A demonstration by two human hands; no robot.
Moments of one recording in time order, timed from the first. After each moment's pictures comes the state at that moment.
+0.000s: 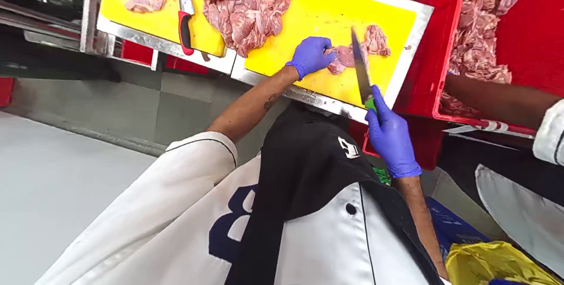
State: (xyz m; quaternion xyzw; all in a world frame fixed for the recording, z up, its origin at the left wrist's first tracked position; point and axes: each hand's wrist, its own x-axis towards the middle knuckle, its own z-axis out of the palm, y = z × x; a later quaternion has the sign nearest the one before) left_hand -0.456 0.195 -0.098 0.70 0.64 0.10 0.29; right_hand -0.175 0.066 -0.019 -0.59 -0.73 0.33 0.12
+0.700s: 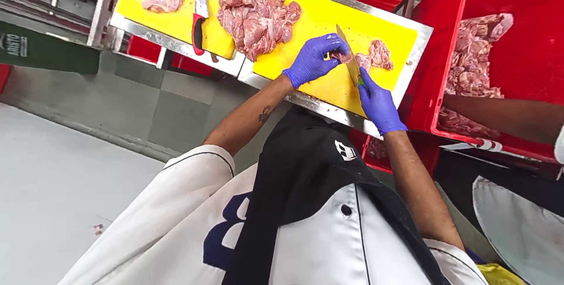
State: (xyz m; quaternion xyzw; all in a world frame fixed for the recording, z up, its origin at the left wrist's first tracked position) left_hand -0.471 0.172 -0.050 0.73 0.43 0.45 0.28; right_hand -0.209 0.154 -0.079 -0.53 -0.78 0.31 0.08
